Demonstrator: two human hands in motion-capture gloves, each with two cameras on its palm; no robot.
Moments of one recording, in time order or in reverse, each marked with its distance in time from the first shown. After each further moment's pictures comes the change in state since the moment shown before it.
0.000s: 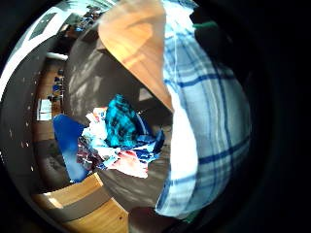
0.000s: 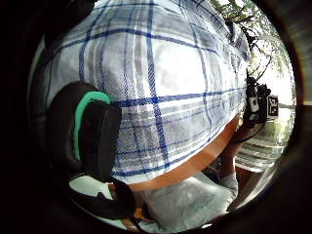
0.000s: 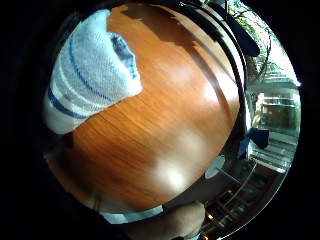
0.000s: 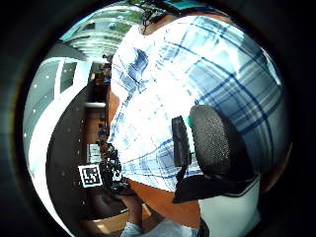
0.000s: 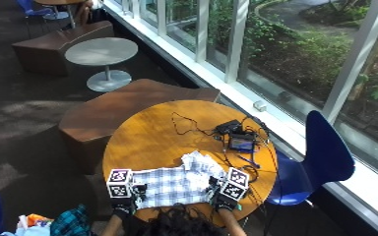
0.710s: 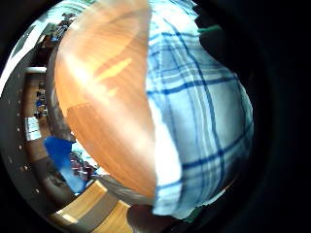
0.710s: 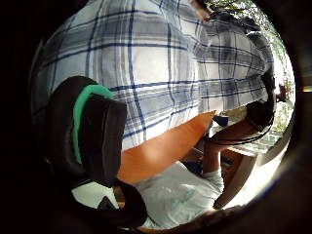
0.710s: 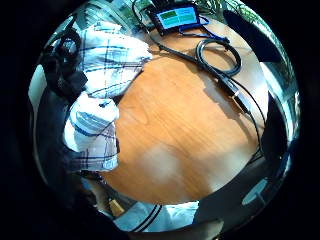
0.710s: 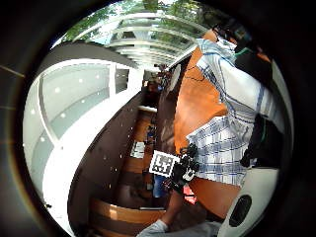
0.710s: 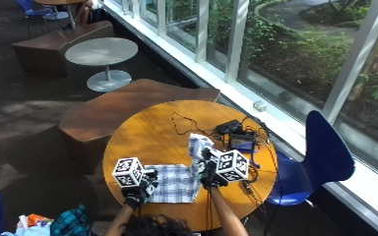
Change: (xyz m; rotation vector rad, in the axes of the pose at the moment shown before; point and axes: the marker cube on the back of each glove) left arm 0.074 -0.030 -0.032 -0.016 0.183 0.147; right arm -0.076 -0.007 -0.103 0.225 -0.594 -0.170
